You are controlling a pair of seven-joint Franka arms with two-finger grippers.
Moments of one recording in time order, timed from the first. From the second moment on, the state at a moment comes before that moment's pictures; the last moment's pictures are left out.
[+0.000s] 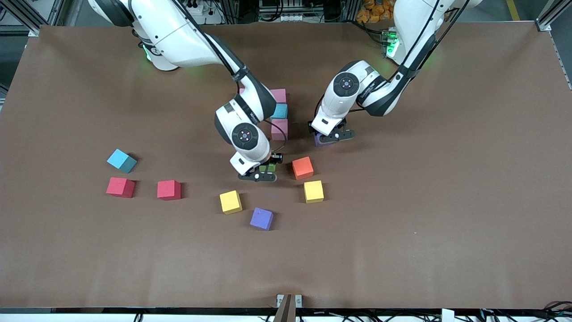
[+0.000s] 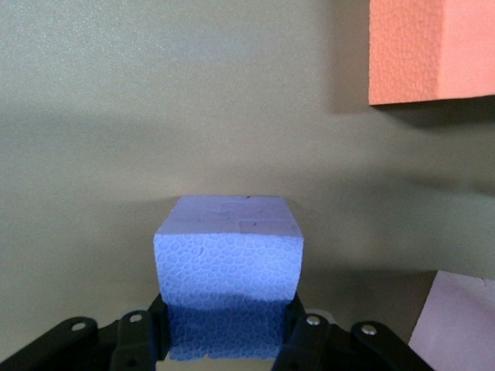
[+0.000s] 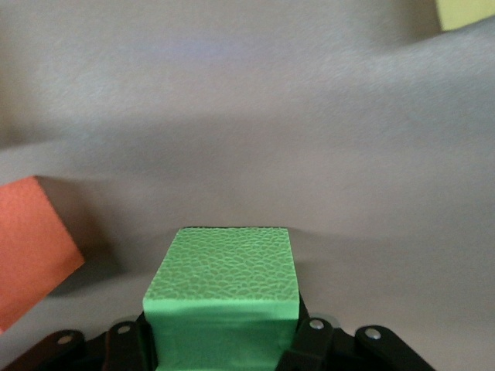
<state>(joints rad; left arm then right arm) -0.32 0.42 -0.45 -2.23 0.12 2.62 -1.04 0.63 0.73 0.07 -1.60 0.14 2.25 0.66</state>
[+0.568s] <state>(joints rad) -0.32 0.41 -0.48 -2.19 0.12 2.62 -1.11 0.65 0.63 0.07 -1.60 0.14 2.05 0.40</state>
